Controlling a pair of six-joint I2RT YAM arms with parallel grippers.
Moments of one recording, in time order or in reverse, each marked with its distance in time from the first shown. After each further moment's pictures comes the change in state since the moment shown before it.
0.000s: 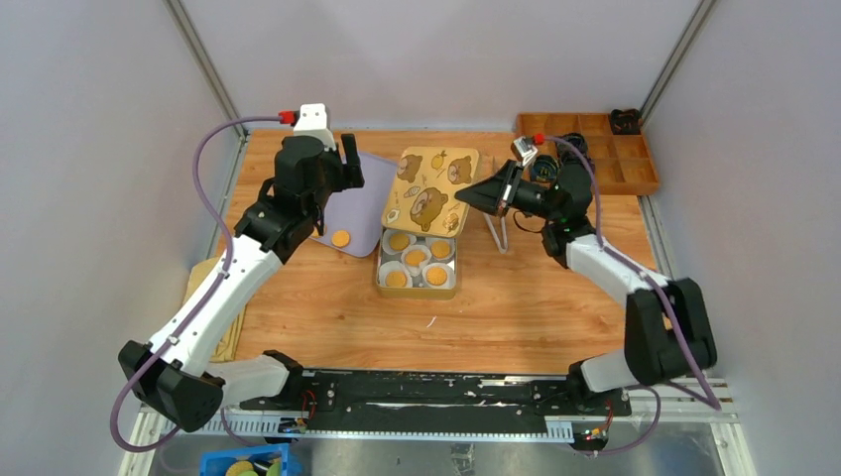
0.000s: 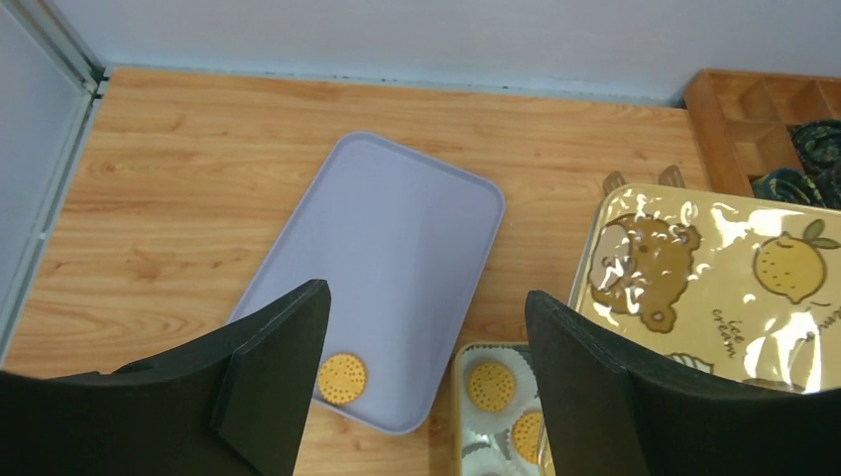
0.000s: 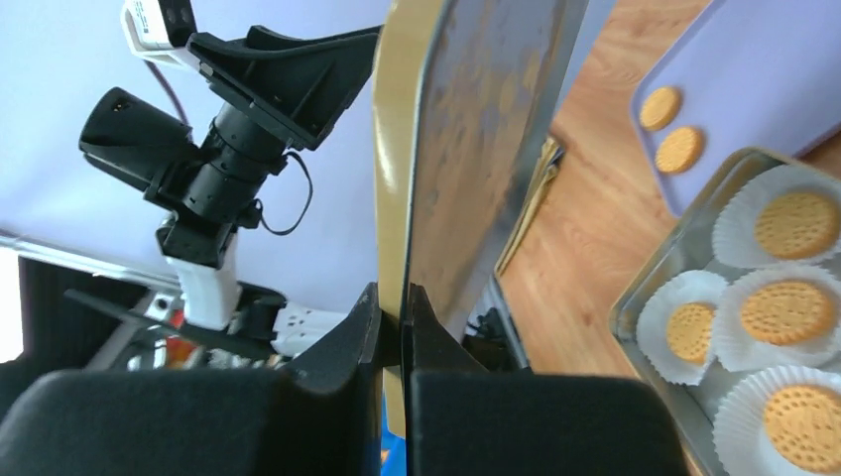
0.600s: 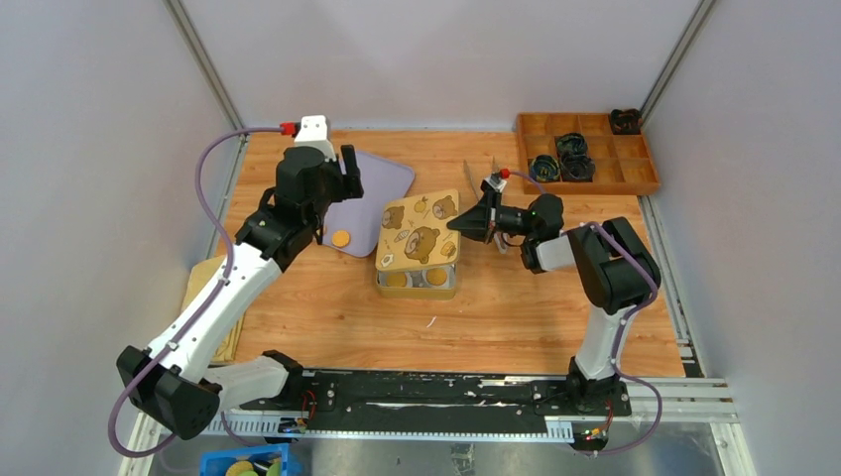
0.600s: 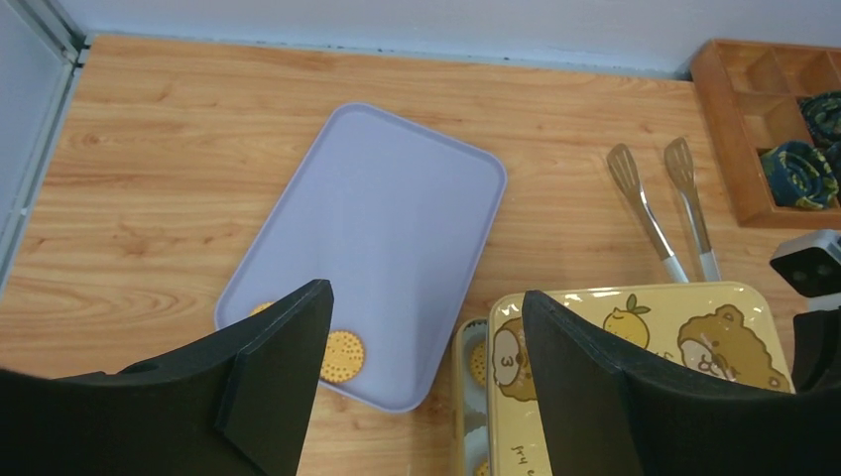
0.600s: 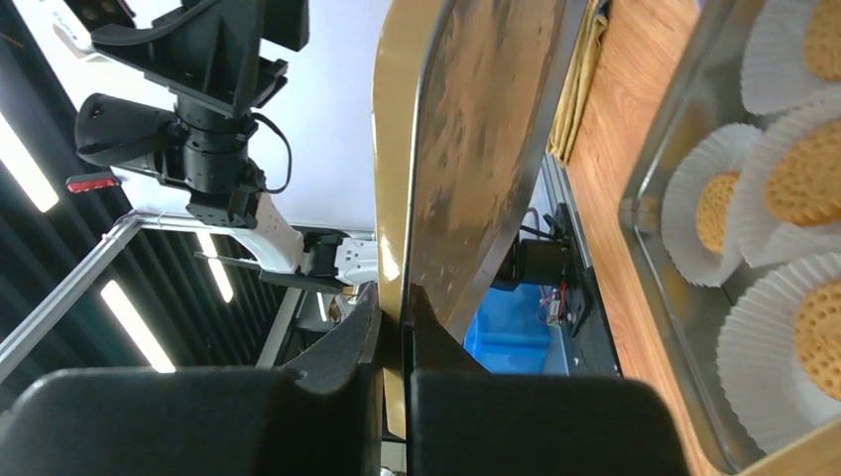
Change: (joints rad) left arm 0.000 -0.042 -0.079 0.006 0.016 -0.018; right arm 0.009 0.502 -0.113 0.792 -0.217 0.574
